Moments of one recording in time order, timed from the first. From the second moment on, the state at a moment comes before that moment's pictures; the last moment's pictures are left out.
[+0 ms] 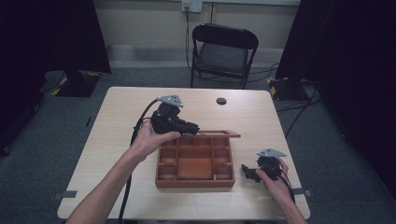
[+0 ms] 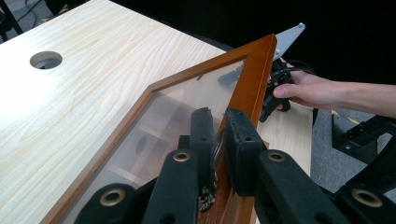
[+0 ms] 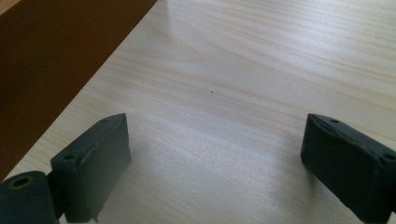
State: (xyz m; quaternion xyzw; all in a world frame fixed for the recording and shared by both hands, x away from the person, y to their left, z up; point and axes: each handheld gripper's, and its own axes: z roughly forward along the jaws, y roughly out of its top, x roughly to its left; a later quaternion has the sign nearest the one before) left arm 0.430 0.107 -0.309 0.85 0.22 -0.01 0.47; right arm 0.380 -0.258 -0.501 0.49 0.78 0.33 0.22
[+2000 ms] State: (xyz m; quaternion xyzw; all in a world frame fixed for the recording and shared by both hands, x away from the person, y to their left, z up) left arm 0.444 0.111 -0.301 0.83 0.23 0.03 0.51; right arm 0.380 -0.258 -0.501 0.49 0.78 0.33 0.22
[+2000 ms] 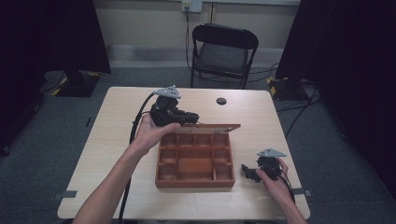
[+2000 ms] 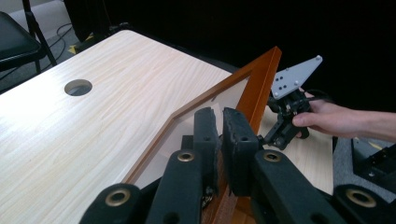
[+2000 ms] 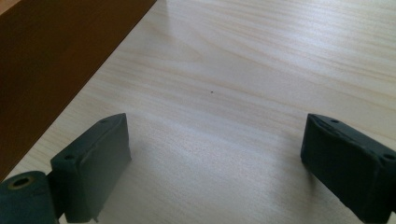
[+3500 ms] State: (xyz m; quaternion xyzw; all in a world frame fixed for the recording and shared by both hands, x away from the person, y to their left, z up) left arm 0.447 0.113 -0.302 0.82 0.23 0.04 0.52; right arm 0.380 -0.258 -0.501 0.49 0.78 0.33 0.22
